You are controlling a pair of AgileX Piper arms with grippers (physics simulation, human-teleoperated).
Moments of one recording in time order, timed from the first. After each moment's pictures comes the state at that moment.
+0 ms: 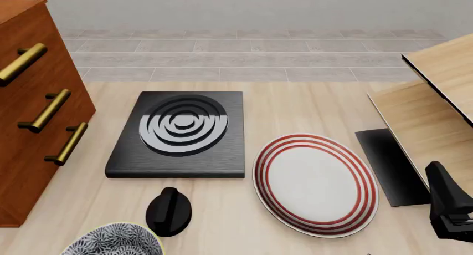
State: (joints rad) left arm 0.51 1.08 -1.02 -0.09 0.16; right arm 0.00 0.04 0.00 -0.04 0.00
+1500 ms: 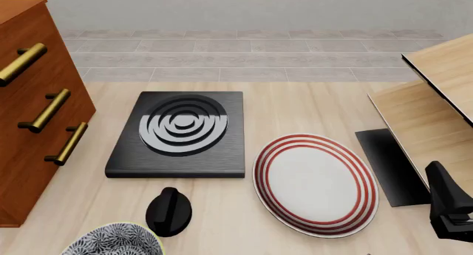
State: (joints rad) left arm 0.56 1.03 -1.01 -0.07 0.15; right arm 0.00 0.04 0.00 -0.04 0.00
